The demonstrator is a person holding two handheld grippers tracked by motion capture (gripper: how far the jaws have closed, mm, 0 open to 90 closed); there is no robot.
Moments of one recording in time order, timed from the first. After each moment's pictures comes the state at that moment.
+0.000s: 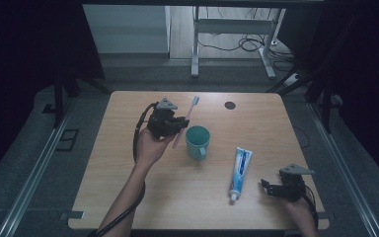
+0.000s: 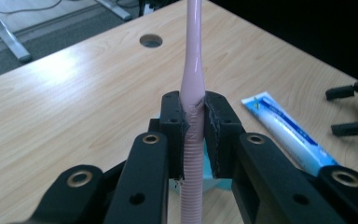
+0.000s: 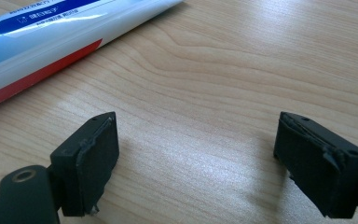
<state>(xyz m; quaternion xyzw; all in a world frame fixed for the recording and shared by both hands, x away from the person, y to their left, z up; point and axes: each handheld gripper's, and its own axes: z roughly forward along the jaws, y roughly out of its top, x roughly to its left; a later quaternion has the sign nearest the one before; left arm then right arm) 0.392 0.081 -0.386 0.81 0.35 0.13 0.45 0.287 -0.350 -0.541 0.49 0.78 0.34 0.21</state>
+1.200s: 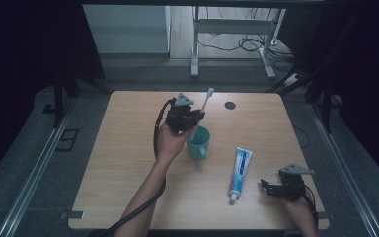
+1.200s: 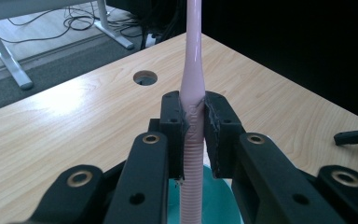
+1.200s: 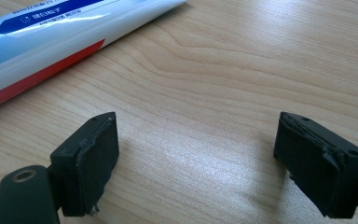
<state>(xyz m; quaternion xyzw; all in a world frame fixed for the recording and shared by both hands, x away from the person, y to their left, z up) 0.414 0.036 -0.396 0.79 0.35 0.15 0.49 0.288 -0.350 -0.541 0.48 0.78 0.34 0.21</state>
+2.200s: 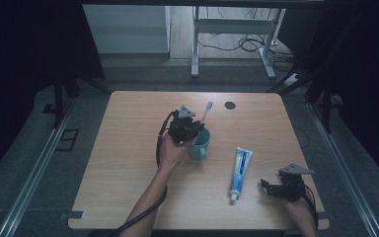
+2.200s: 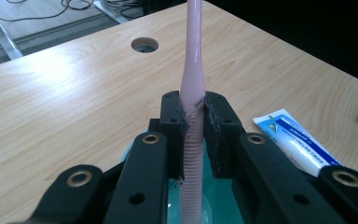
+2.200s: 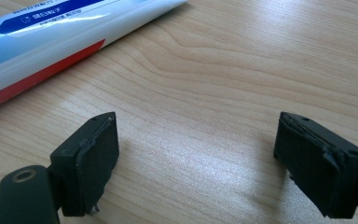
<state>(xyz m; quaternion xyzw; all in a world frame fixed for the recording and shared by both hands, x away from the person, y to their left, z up) 0.412 0.031 -0.444 0.80 0.36 0.14 0.46 0.288 -0.349 -0.541 0.48 0.78 0.34 0.21</state>
